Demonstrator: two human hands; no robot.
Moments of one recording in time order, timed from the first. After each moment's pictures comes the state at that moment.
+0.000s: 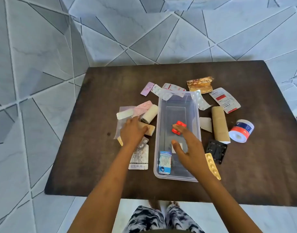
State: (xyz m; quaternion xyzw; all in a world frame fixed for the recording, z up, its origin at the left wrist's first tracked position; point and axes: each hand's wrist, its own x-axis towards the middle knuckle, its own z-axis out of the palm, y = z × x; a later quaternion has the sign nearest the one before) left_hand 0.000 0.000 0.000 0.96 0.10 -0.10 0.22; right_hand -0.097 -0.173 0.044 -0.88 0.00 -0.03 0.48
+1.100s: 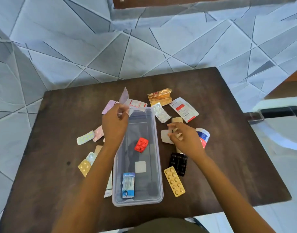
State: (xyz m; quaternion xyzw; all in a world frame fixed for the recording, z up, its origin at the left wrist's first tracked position) left_hand 0.043 -0.108 0.090 0.89 0.02 0.09 0.44; right_hand -0.033 -0.309 0.056 -0.91 0.07 0.00 0.41
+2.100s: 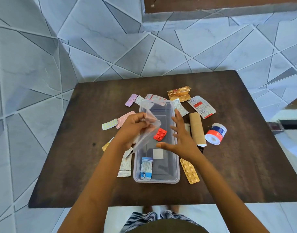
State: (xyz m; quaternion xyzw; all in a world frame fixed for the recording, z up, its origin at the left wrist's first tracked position) left_hand -0.023 -0.064 0.110 0.74 -0.01 -0.19 0.64; right_hand -0.076 -0.231 0.083 -0.82 -0.03 0.07 0.57
